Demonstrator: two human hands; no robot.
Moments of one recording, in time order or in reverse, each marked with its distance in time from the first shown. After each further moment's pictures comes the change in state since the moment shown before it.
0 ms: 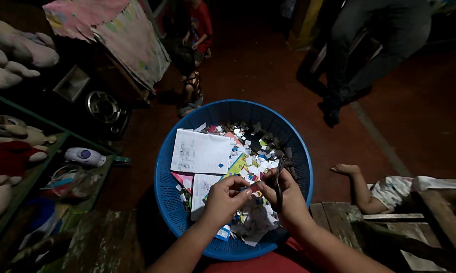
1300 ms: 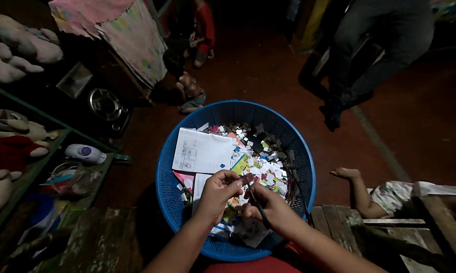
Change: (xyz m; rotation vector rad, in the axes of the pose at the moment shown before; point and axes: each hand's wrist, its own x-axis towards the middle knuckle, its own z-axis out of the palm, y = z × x) left_hand 0.006 0.002 -0.011 -0.439 0.127 -0.152; right_hand -0.003 -0.003 -0.002 -0.460 -0.498 0.204
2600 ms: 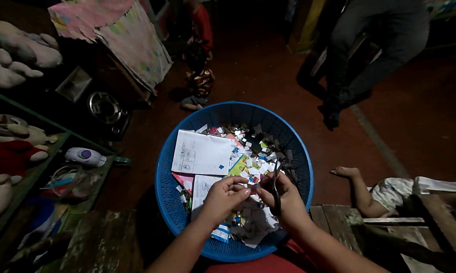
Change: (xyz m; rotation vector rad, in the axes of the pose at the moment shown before) left_hand 0.000 -0.001 0.001 0.322 -0.182 -0.082; right_hand 0.002 0.001 0.001 0.405 0.440 -0.202
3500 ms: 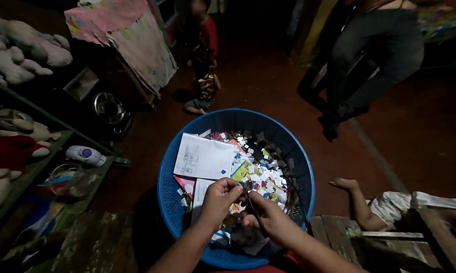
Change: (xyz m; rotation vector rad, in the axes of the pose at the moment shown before) left_hand -0.001 -0.002 -0.001 -0.208 0.185 0.106; right_hand 0.000 0.002 0.001 -0.433 -0.527 0.195
